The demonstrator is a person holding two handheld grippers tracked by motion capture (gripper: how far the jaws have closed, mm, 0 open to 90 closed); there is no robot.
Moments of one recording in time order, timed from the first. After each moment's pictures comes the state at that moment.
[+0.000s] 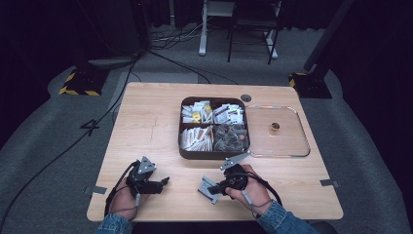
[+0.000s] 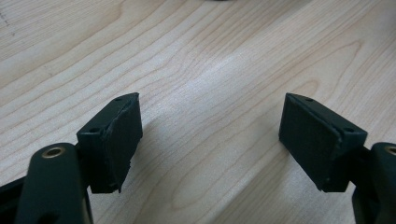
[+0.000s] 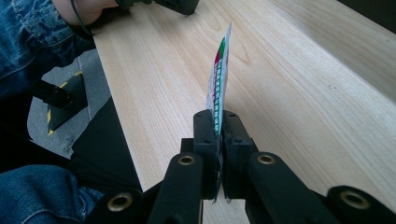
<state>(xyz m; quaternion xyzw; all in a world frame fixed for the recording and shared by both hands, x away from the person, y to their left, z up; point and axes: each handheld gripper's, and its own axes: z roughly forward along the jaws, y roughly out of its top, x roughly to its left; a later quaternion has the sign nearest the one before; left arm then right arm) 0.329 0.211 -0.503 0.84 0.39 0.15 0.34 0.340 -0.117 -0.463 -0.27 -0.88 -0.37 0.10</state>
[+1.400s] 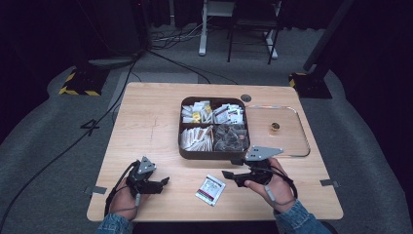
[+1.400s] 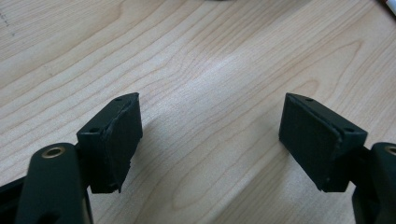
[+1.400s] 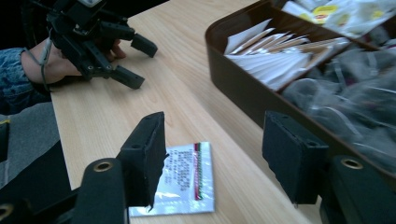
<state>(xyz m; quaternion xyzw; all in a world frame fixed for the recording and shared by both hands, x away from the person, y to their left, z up) 0.329 0.211 -0.503 0.84 0.39 0.15 0.35 0.341 -0.174 -0.419 -0.27 -0.84 -0.47 -0.07</state>
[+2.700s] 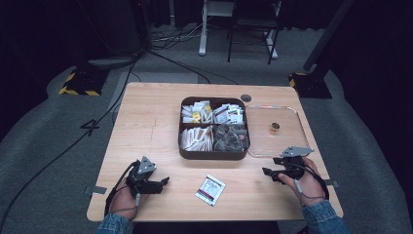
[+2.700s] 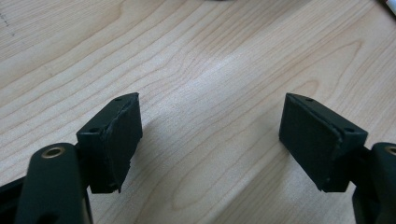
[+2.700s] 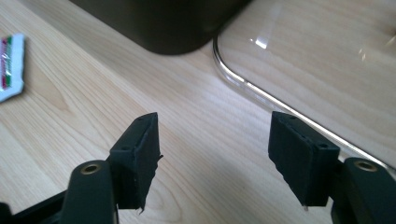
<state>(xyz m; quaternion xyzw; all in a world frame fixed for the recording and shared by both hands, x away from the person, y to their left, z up) 0.329 0.211 -0.504 0.84 0.39 0.15 0.35 0.368 -0.283 -0.466 -0.40 -0.84 -0.33 -0.14</state>
